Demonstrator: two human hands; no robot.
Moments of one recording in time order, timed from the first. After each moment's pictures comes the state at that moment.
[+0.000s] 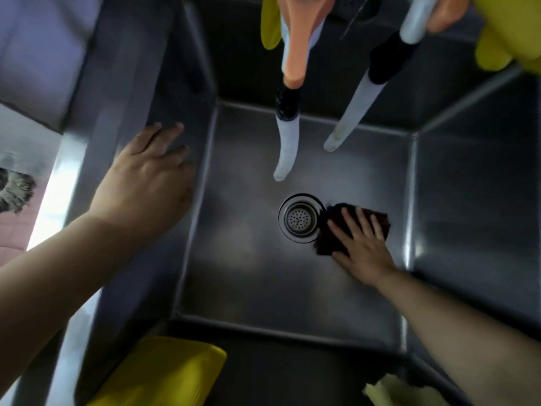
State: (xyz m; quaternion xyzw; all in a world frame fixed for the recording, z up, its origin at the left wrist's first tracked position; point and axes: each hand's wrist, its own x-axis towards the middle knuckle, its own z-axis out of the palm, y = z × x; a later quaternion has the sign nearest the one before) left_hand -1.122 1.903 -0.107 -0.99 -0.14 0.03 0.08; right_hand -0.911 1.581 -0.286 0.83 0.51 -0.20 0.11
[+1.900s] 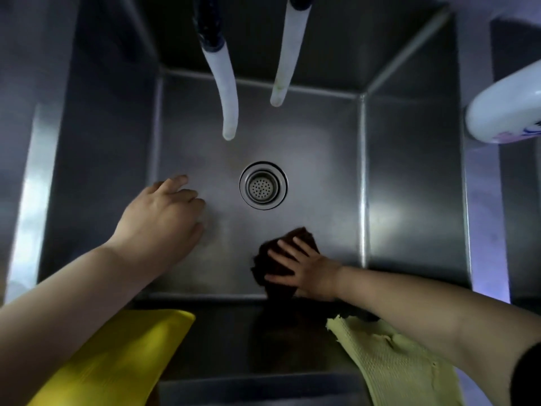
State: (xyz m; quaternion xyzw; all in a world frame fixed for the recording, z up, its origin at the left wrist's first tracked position) left_hand -1.138 1.810 -0.143 -0.99 -0.10 0.11 -0.06; right_hand -0.996 1.527 -0.276 0.58 0.74 -0.31 0.17
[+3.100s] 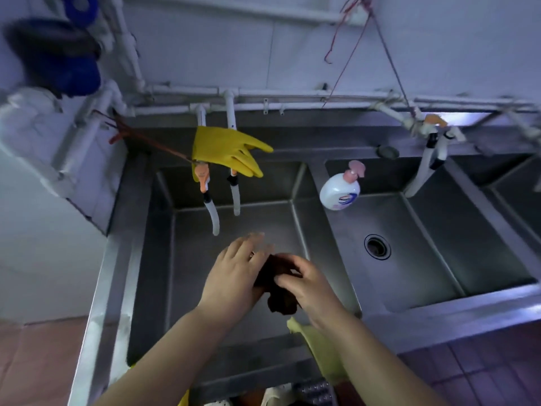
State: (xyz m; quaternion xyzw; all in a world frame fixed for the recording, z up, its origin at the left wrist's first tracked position) left_hand -1.157 1.674 0.084 -0.98 -0.04 -0.07 -0.18; right_hand -1.094 1.528 0.089 0.74 0.05 -0.33 -0.58
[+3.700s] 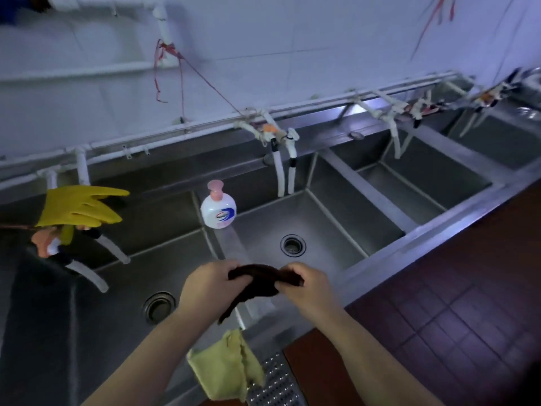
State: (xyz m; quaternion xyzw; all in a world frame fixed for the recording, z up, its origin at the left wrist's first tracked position) left_hand -1.060 1.450 0.150 -0.94 -0.09 0.05 -0.33; right_hand -1.033 1.263 0.120 0.87 0.07 -0.13 -0.47
